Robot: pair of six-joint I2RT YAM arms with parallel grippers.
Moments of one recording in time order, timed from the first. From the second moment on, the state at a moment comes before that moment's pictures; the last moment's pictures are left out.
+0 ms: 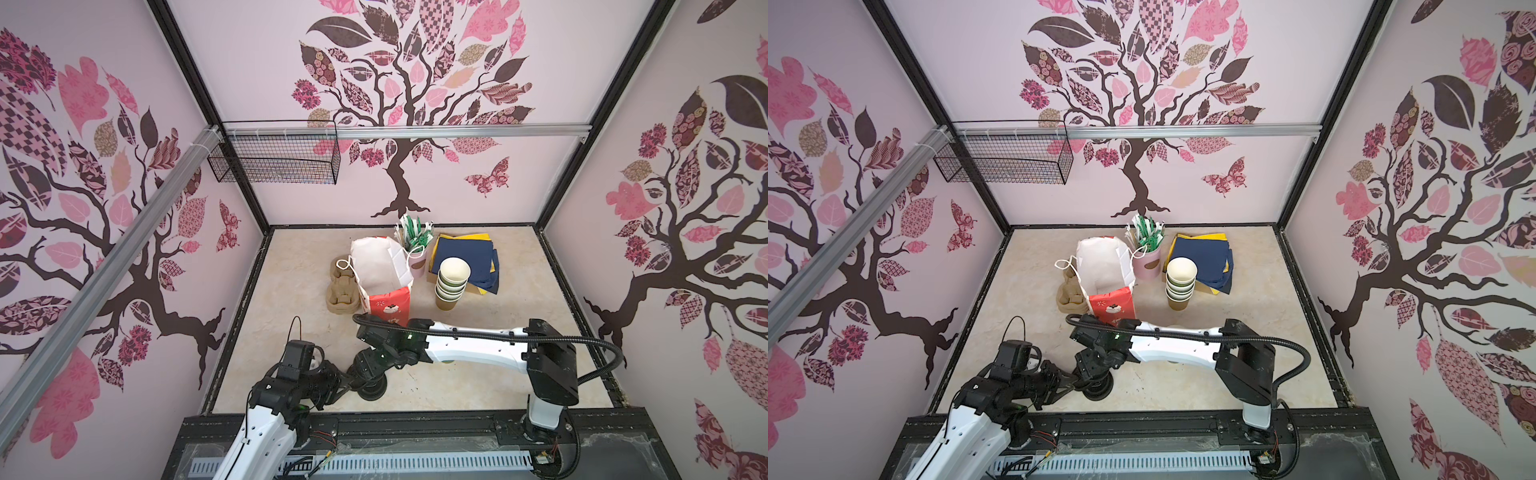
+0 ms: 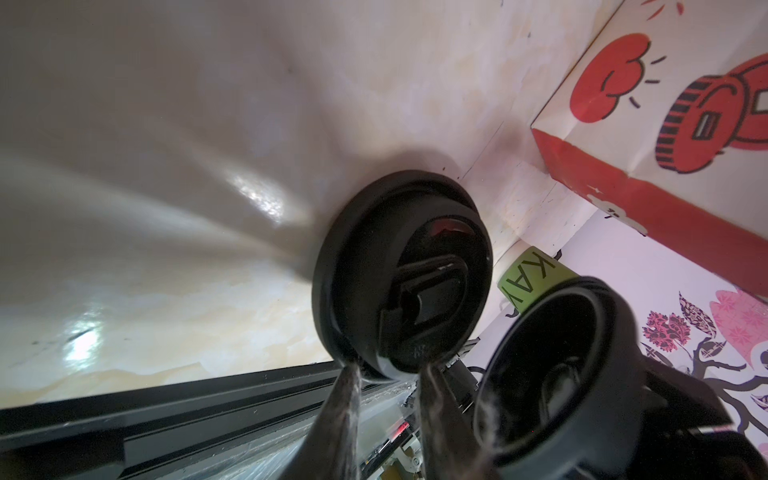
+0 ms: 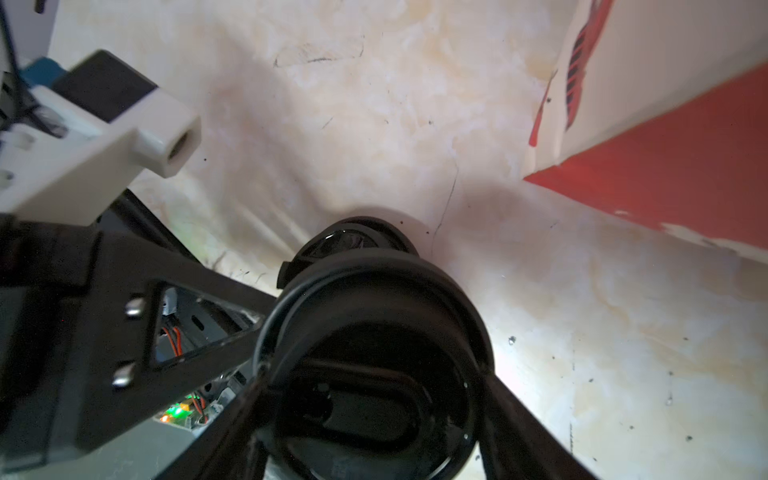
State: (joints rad) left arm -0.25 0.48 0.29 -0.90 0.58 -1.23; right arm 1.21 1.81 1.37 -0.59 -0.04 0.67
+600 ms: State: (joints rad) left arm -0.25 0.47 0.51 -0.97 0.26 -1.19; right arm 1.23 1.41 1.33 -0.98 0.07 0.62
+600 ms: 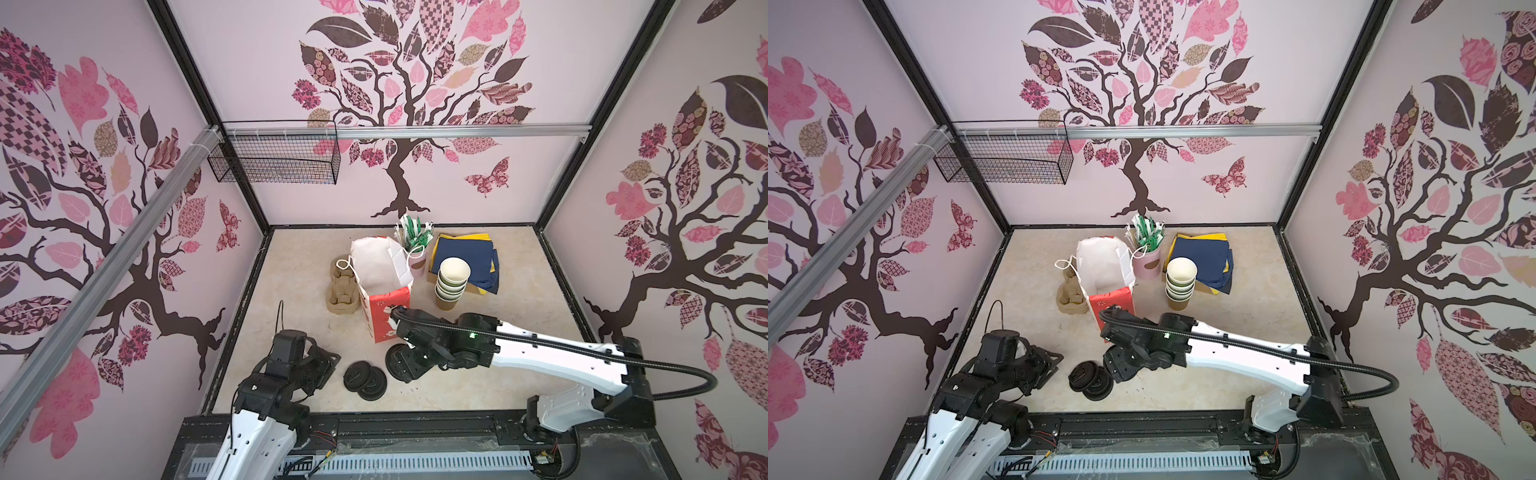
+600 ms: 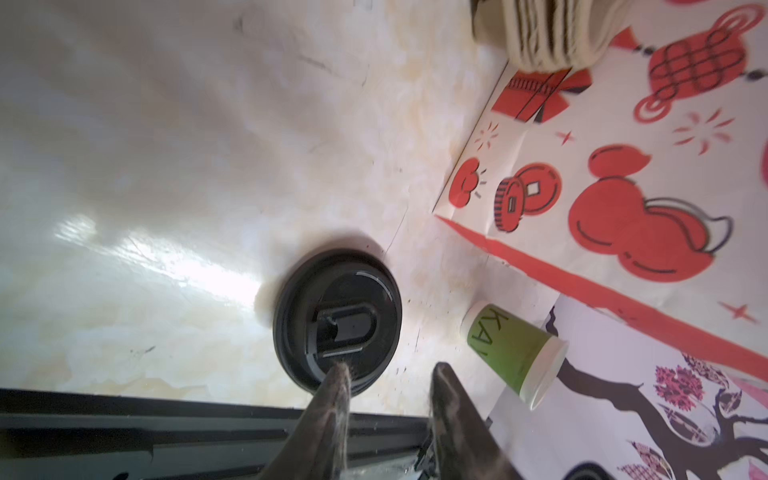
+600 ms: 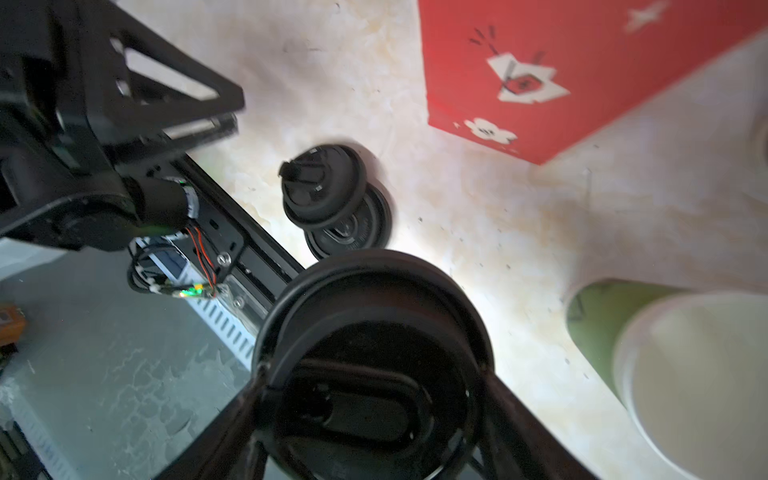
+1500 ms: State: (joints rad) left arm -0.25 0.68 0.62 -0.83 -0.02 -1.15; right arm 0.92 1.41 1.26 -1.15 0.23 0.61
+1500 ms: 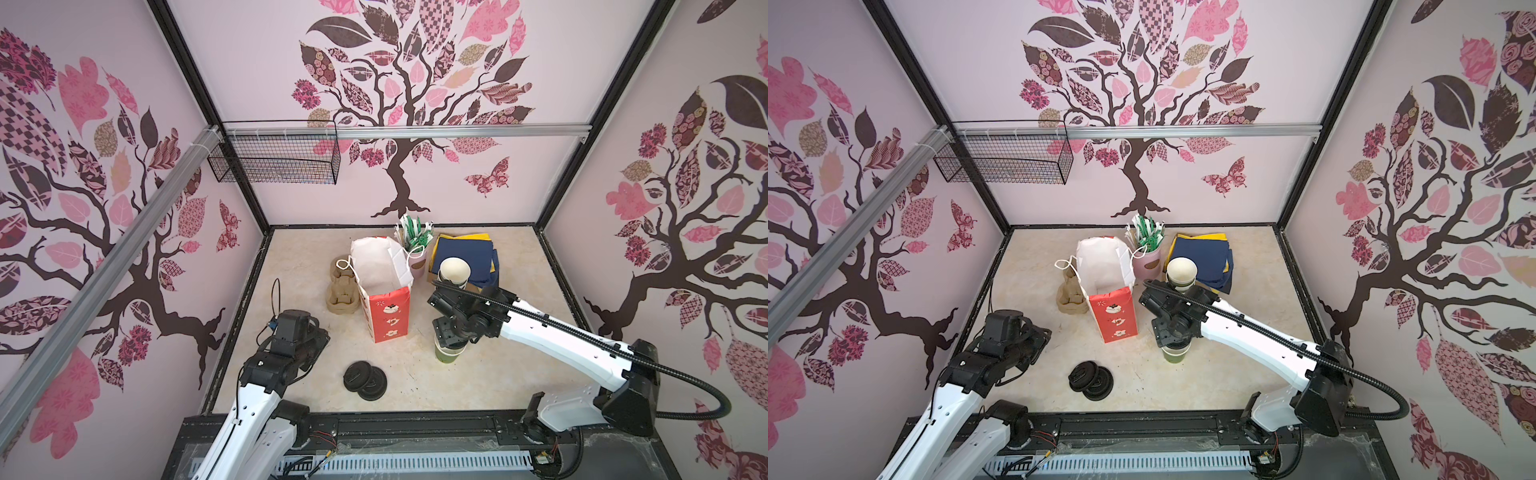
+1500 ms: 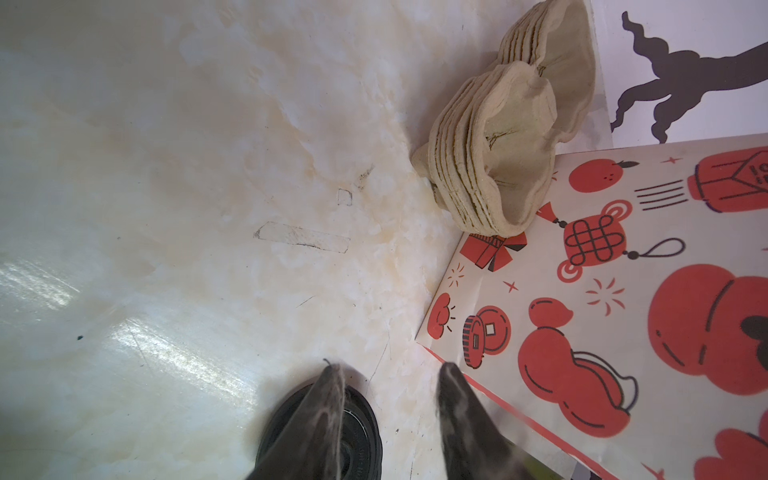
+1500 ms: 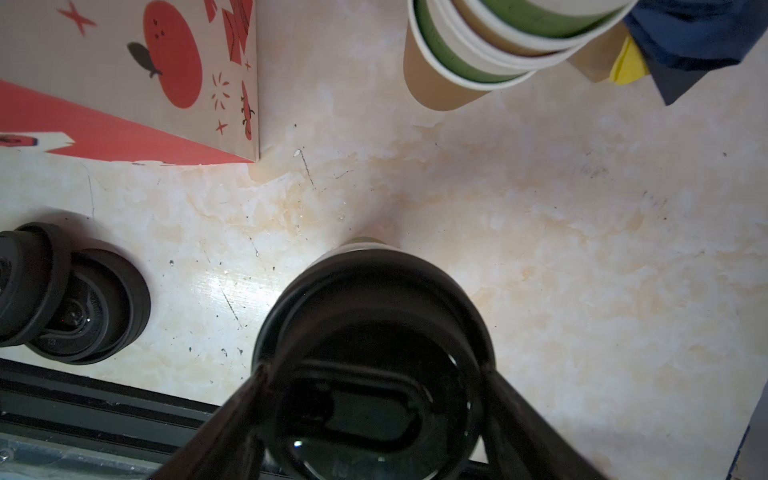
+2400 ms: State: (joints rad) left arm -0.25 0.71 0.62 -0.80 -0.01 -1.15; right arm 0.90 1.41 1.15 -1.05 0.21 0.62
